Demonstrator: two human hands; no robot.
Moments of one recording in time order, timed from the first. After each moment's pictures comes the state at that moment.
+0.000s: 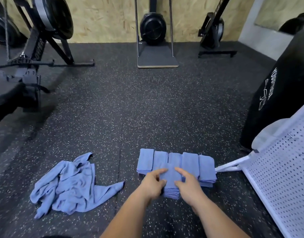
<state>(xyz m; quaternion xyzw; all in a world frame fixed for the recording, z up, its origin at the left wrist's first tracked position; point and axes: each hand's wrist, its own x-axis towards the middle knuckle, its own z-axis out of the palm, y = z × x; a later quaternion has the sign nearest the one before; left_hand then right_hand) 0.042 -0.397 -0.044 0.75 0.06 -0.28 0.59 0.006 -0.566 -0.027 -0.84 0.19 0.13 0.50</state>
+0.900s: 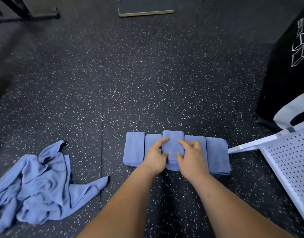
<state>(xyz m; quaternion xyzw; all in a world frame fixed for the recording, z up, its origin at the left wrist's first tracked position) 0.172 -0.460 -0.161 0.80 0.04 -0.27 0.53 0.130 -0.611 -0.151 -0.93 0.21 0.10 0.28</state>
